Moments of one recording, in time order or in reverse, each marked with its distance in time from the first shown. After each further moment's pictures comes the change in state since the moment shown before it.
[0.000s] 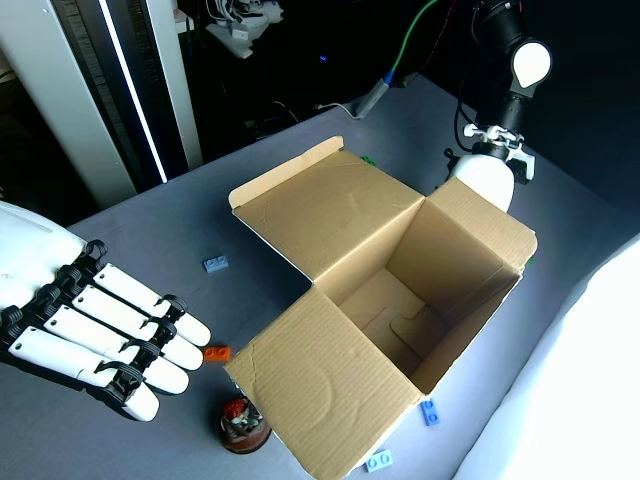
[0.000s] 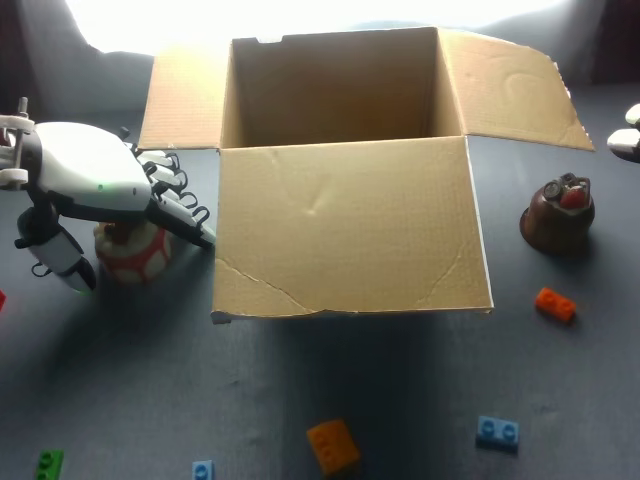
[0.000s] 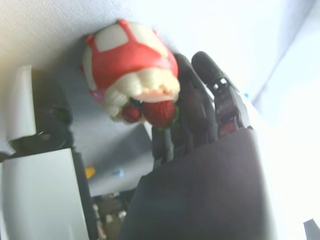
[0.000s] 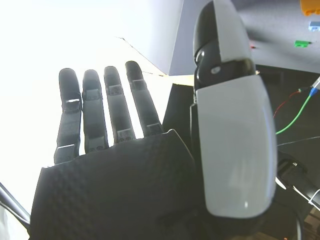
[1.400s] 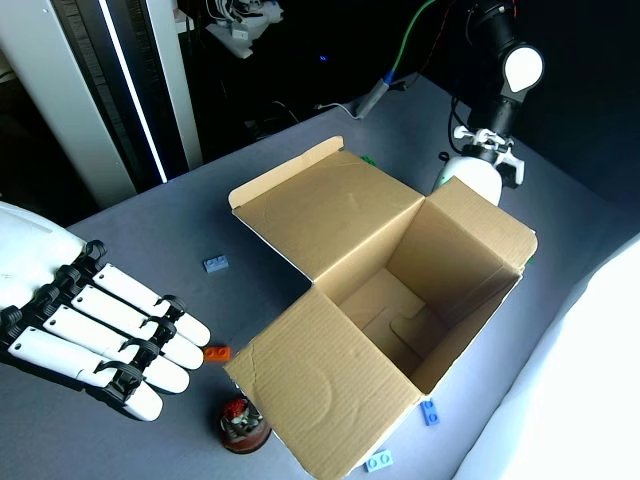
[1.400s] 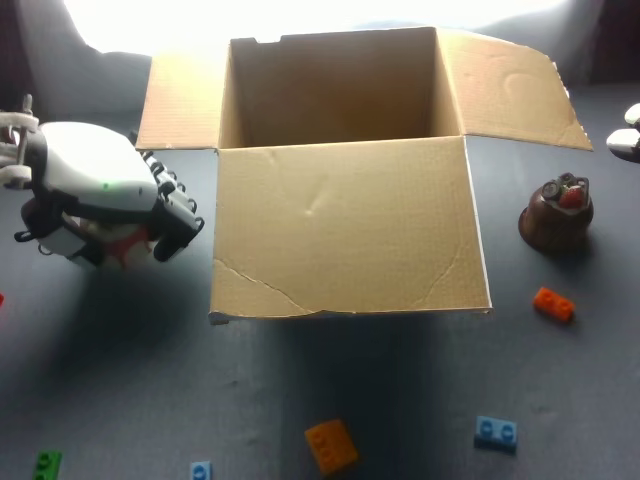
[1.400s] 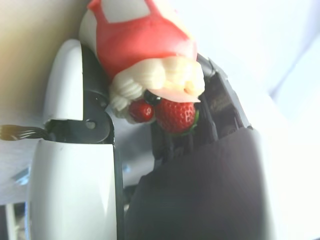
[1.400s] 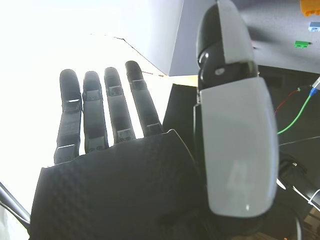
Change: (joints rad) left arm -0.023 0.000 0.003 0.001 -0.030 -0.009; right arm 0.000 -0.001 0.000 0.001 0.000 -0.002
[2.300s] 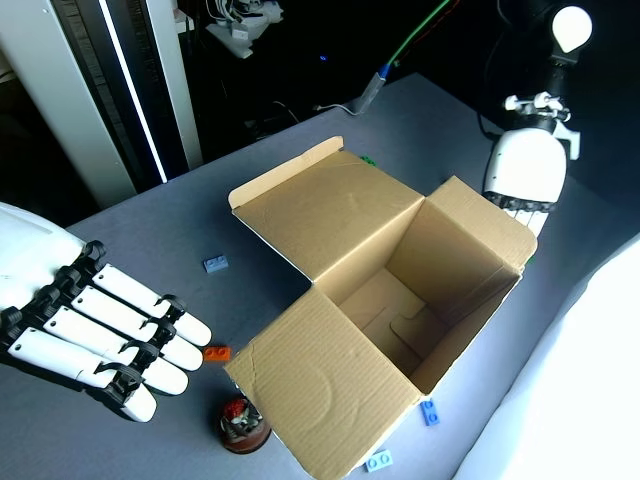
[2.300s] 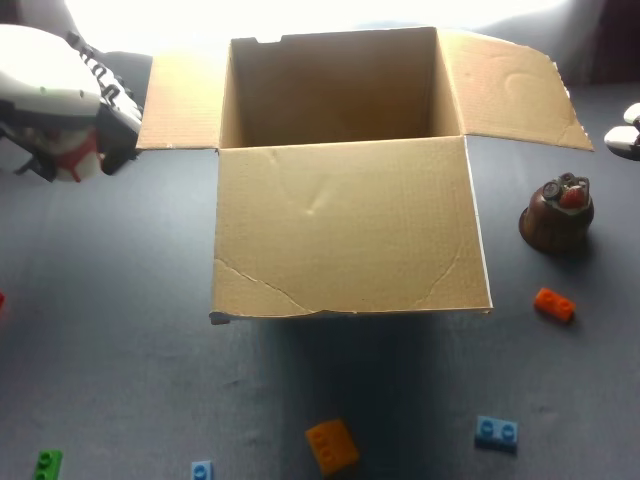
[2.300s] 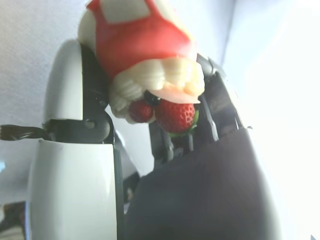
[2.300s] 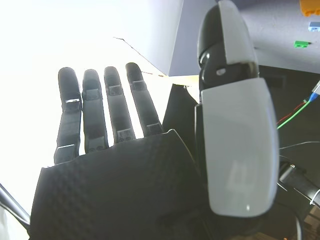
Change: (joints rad) left arm -0.193 0.038 0.113 0.108 -0.060 -0.027; right arm 0.000 -0.001 0.000 0.000 0.000 0.000
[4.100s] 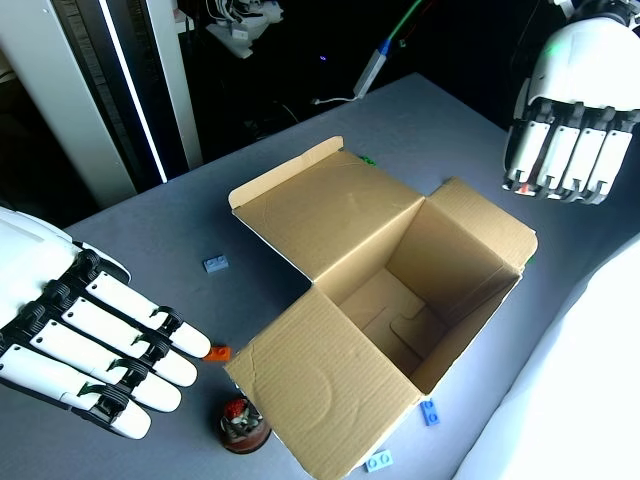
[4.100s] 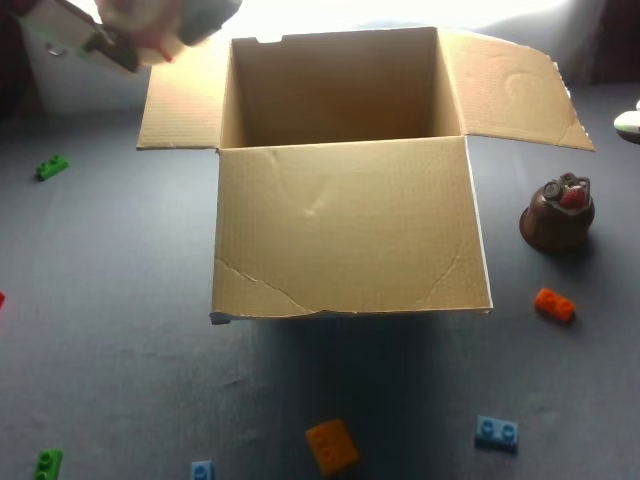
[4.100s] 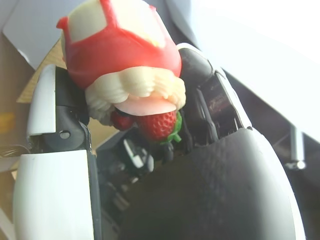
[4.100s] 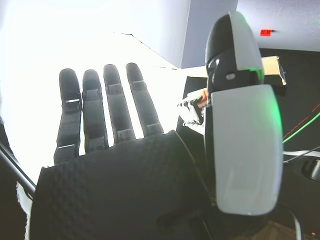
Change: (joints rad) left arm -0.445 0.063 -0.290 0.251 -0.116 -0.098; right arm 0.000 -0.005 0.002 0.124 0.012 -0.001
